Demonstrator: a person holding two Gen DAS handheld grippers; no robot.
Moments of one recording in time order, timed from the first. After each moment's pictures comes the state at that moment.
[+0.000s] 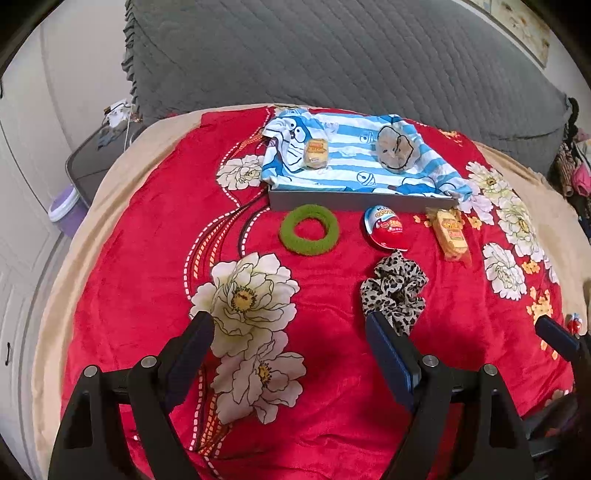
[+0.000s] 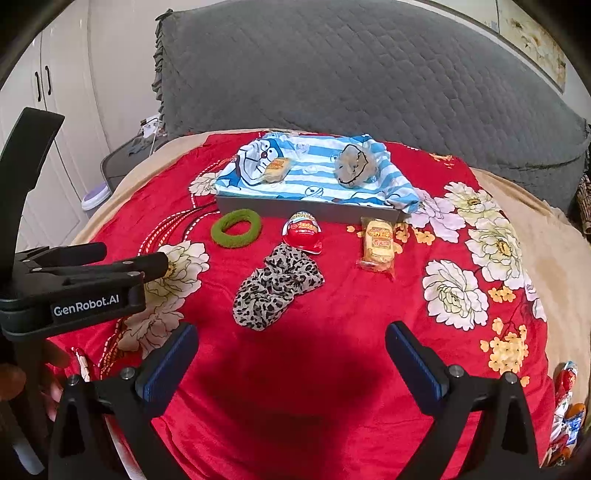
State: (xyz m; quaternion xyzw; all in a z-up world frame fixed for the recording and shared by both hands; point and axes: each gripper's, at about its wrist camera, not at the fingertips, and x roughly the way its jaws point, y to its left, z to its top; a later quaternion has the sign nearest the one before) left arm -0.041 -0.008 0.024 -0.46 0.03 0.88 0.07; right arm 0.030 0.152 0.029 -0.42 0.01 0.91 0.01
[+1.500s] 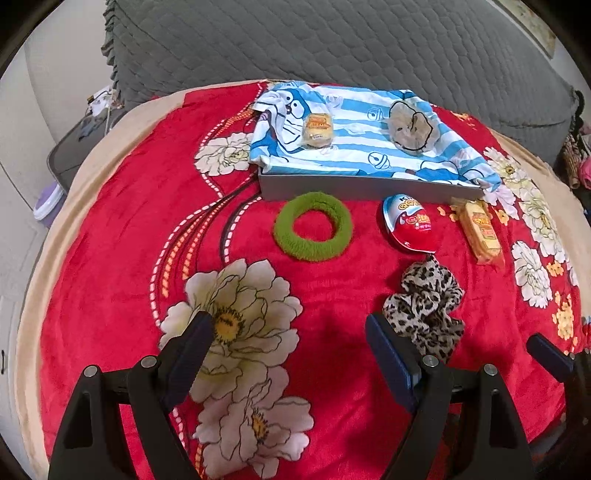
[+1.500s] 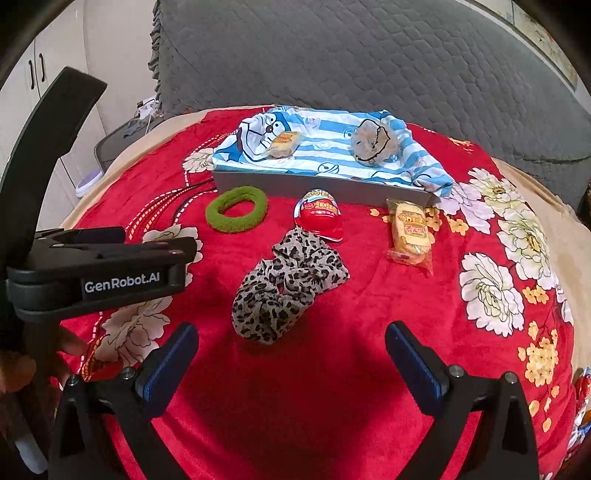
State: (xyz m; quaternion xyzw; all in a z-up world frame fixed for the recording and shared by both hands) left arm -0.101 0.002 -0.027 -0.49 0.04 0.87 0.09; right arm -0.012 0.136 -0.017 -0.45 0.01 0.89 0.00
